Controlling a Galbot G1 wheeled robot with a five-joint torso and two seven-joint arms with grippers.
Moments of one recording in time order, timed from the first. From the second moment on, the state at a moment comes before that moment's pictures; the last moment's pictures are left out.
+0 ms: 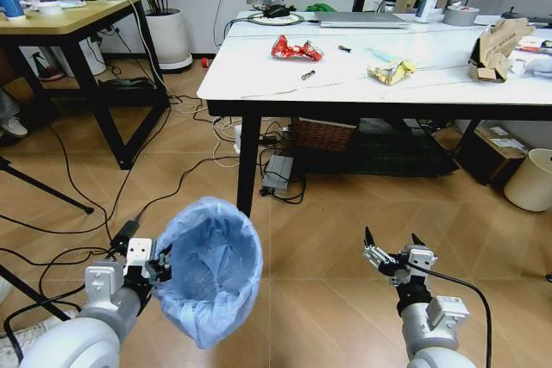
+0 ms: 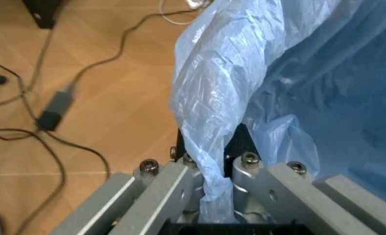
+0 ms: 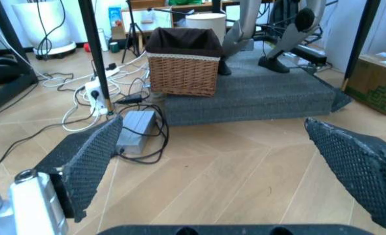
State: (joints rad) left arm 1.63 -1.04 -0.59 -2.45 -0.73 0.74 -0.45; right arm -1.72 1.60 0.57 2.27 0.06 -0.19 0.03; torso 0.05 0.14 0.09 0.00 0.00
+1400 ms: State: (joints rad) left arm 1.68 -1.01 -0.37 -2.50 -0.80 0.74 -0.71; right arm -1.73 1.61 0.57 2.28 0.04 -0.19 0.03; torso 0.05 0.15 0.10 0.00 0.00
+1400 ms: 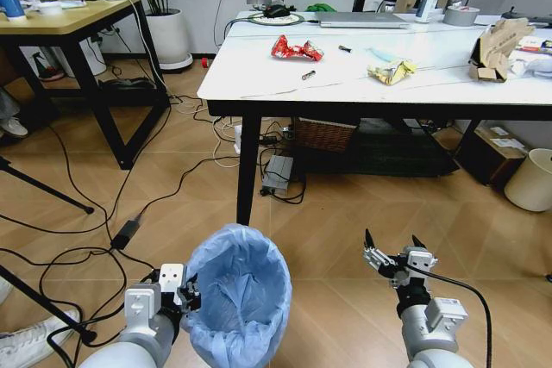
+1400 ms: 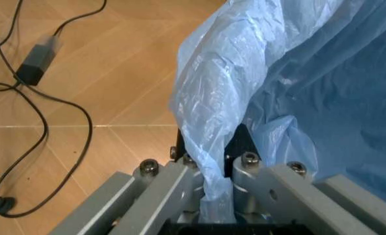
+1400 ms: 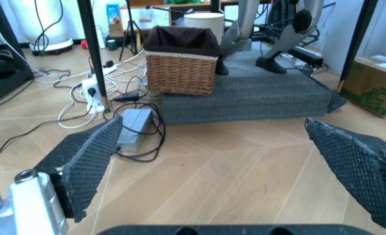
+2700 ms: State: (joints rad) left arm 1.60 -1.01 -0.40 -2.50 -0.86 0.74 -0.74; right arm -1.81 1.59 0.57 2.50 0.10 -0.22 0.06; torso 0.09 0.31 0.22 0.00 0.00
